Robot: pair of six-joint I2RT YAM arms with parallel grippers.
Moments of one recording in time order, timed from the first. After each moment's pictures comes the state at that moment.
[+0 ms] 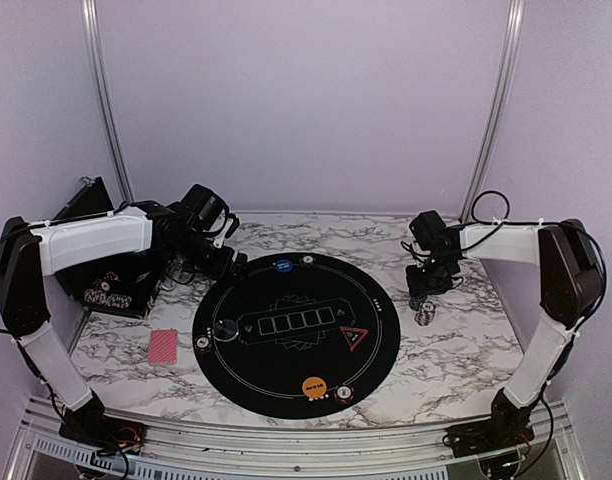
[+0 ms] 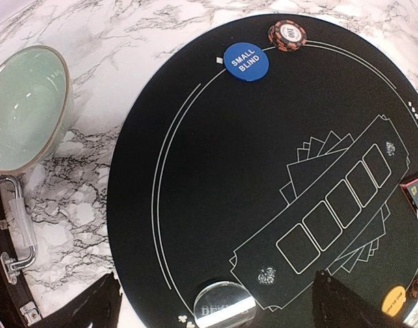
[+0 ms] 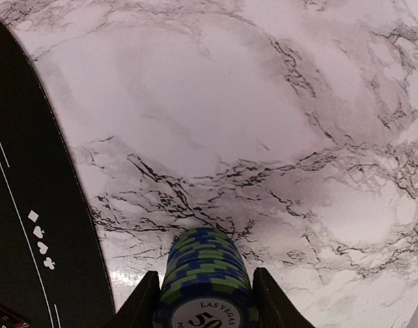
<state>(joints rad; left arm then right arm) -0.61 1.68 1.31 -0.64 -0.02 -0.22 0.34 1.75 1.15 -0.63 0.16 0.26</state>
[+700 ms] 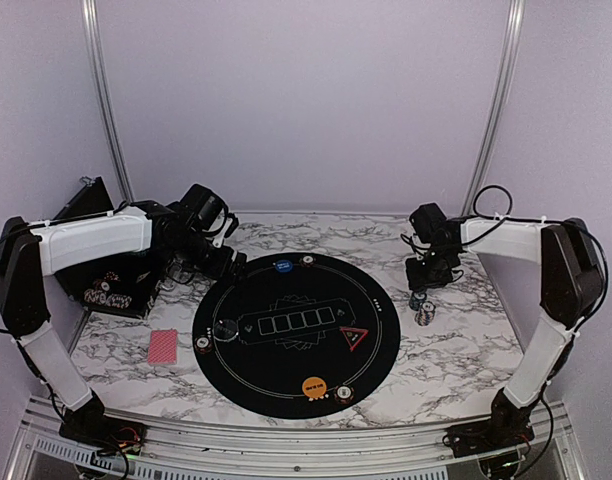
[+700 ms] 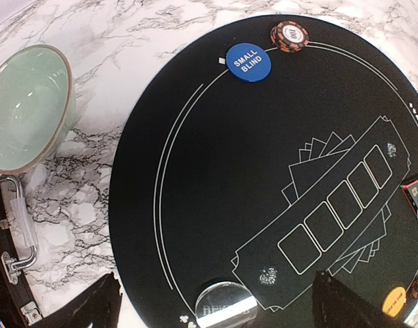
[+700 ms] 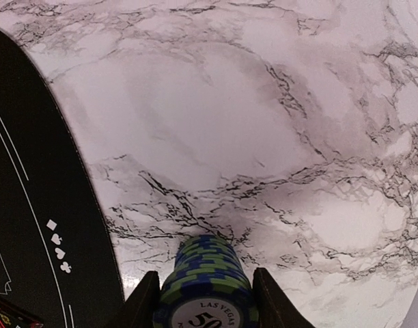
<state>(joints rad) -0.60 1.68 1.31 -0.64 -0.02 -0.22 0.34 1.75 1.21 -0.66 0.16 0.26</state>
